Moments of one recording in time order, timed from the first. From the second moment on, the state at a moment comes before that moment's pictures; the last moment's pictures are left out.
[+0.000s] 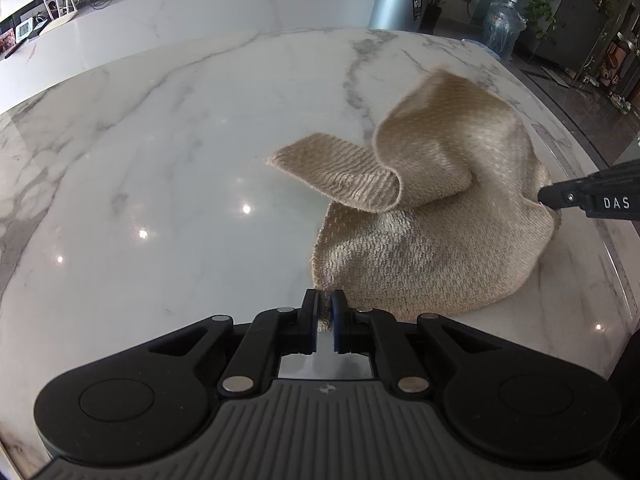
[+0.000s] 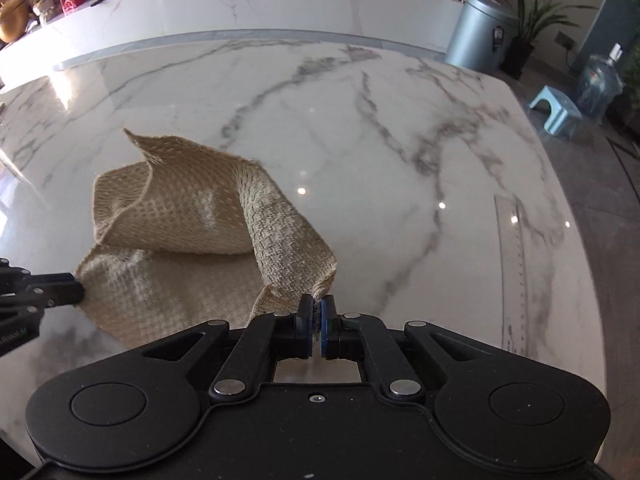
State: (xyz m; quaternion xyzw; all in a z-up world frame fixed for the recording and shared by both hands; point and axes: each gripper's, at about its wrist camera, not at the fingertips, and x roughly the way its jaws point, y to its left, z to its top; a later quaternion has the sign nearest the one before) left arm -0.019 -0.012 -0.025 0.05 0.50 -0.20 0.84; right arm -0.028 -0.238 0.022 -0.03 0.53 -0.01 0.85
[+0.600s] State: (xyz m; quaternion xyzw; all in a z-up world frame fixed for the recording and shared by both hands) left arm -0.032 -0.024 -0.024 0.05 0.50 -0.18 0.84; right arm -0.061 -0.271 0.027 -0.03 0.54 -0.03 0.84
